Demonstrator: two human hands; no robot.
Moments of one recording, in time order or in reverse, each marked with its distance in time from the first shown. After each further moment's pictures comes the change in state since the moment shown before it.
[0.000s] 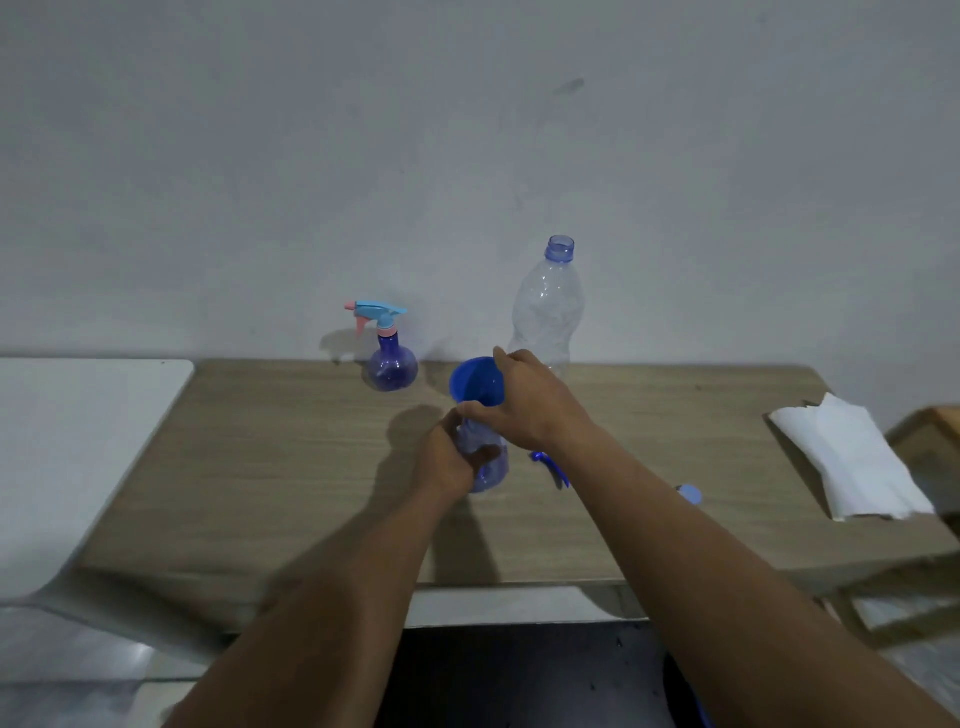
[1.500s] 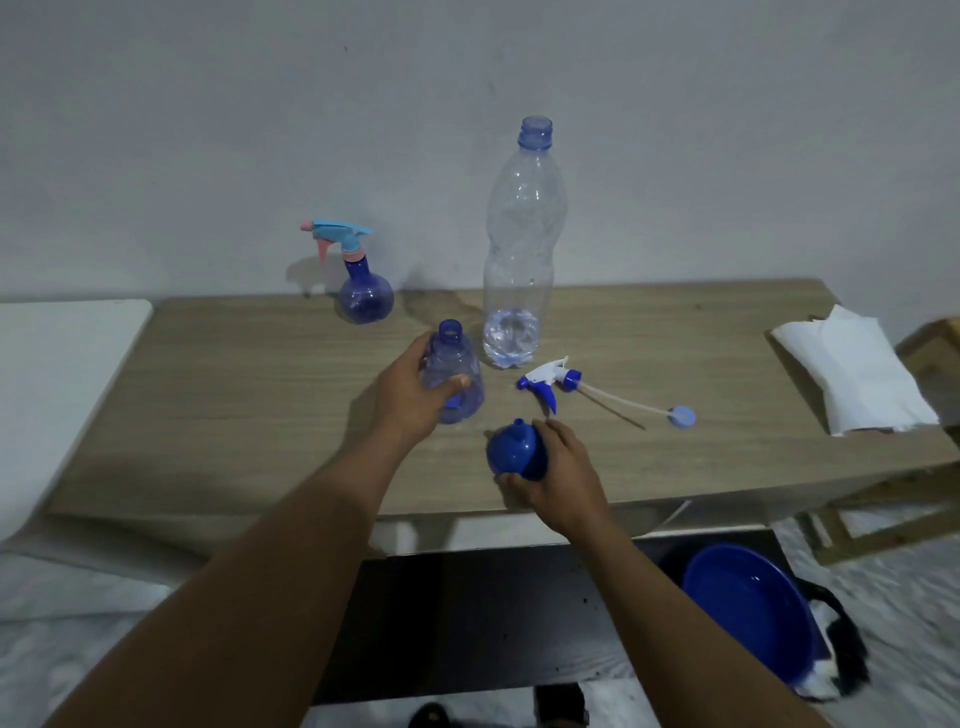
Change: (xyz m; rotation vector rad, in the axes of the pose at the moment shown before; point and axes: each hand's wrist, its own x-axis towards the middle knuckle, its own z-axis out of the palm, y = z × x) left_hand -0.005 -0.016 -0.011 -0.014 -0.005 0.132; right_hand -0.111 0.115 0.144 0.341 0.010 0.292
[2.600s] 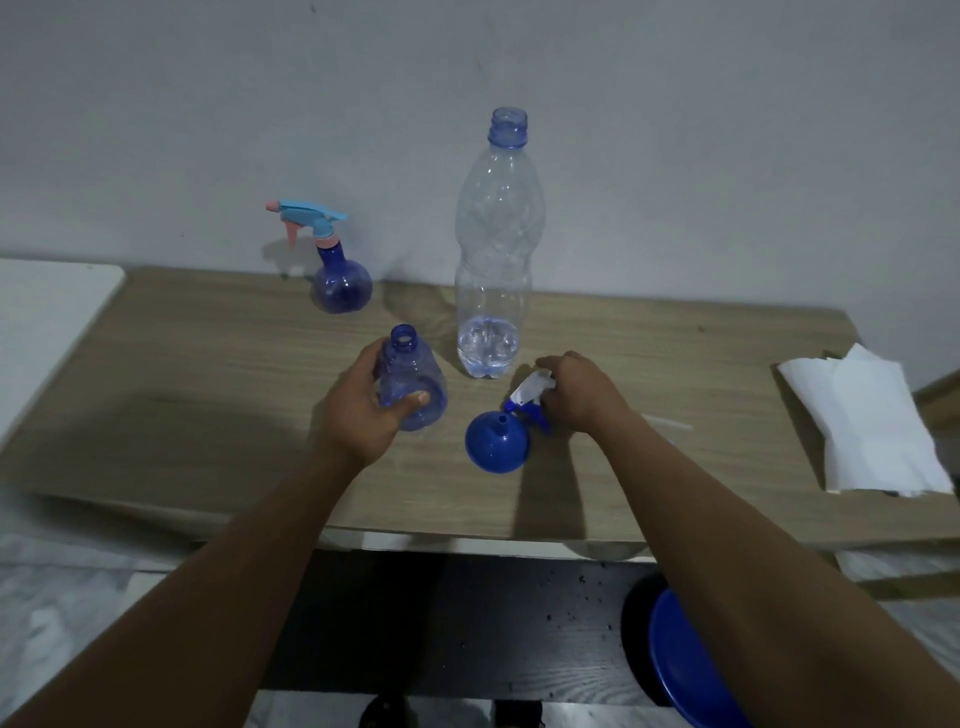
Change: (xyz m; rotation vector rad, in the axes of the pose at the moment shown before) left_hand -0.008 0.004 0.017 0.006 0.053 -0.037; right_hand 0.145 0.012 -0.095 -0.390 -0.234 -0.068
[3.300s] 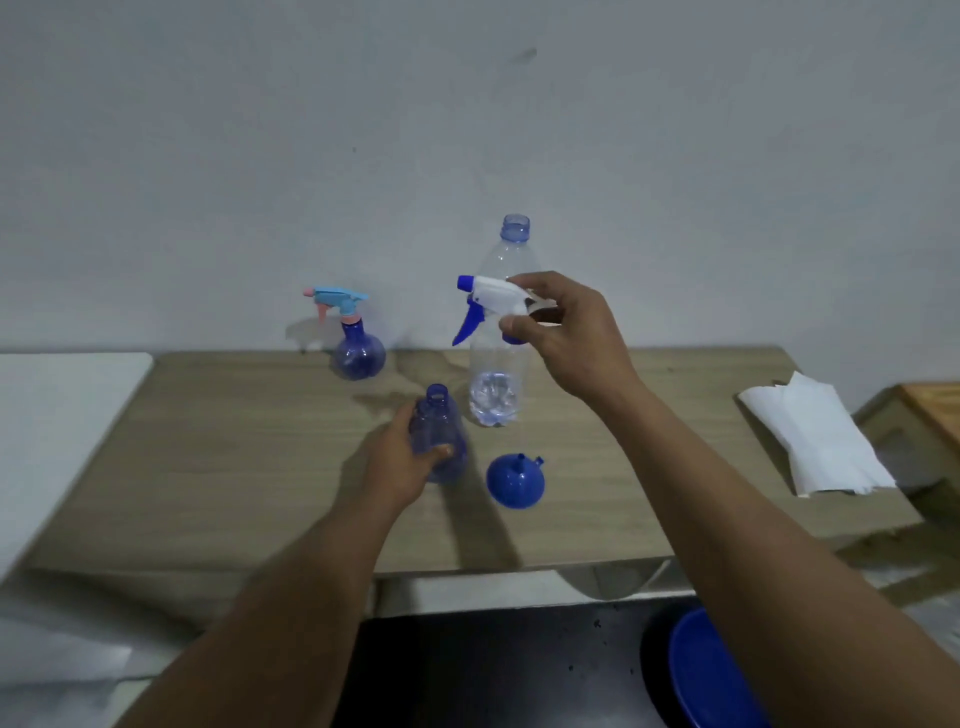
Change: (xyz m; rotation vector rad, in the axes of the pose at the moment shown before) left_hand -0.004 0.007 -0.015 0.093 -0.071 -0.015; right_hand -0.096 -0.138 -0.116 0.722 0.497 -0.272
